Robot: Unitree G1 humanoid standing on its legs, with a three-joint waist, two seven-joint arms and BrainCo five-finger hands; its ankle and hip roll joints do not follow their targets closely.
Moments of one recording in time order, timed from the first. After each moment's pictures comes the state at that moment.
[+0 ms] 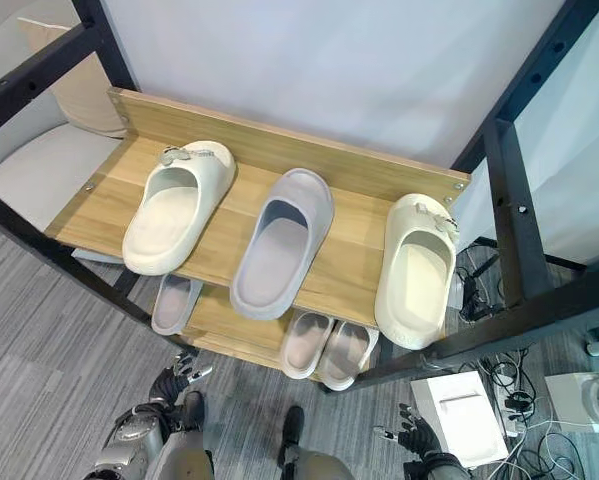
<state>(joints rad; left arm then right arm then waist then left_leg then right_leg) -0.04 0.26 -0.23 0.79 -0.46 -0.12 0.08 0.14 -0.38 0.18 0.77 0.27 -0.09 0.00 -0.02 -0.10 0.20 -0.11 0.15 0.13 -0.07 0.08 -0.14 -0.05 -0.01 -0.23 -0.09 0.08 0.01</state>
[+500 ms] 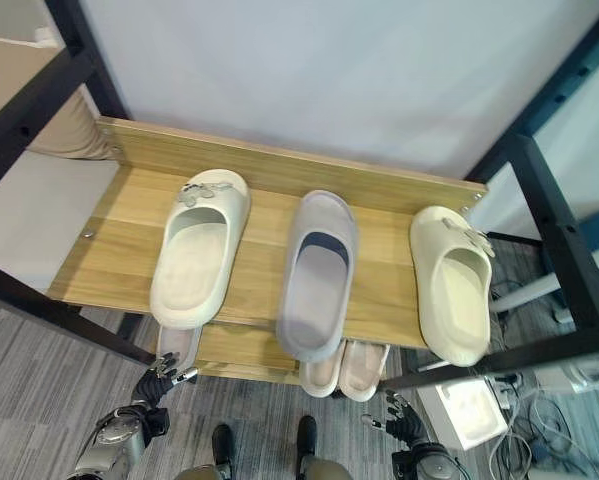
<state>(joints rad) -0.04 0.34 -0.20 0.76 -0.46 -0.13 0.08 0.12 -0.34 0.19 0.68 0.26 -0.09 0.00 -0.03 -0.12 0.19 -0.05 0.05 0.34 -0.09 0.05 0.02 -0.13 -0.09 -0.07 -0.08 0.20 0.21</state>
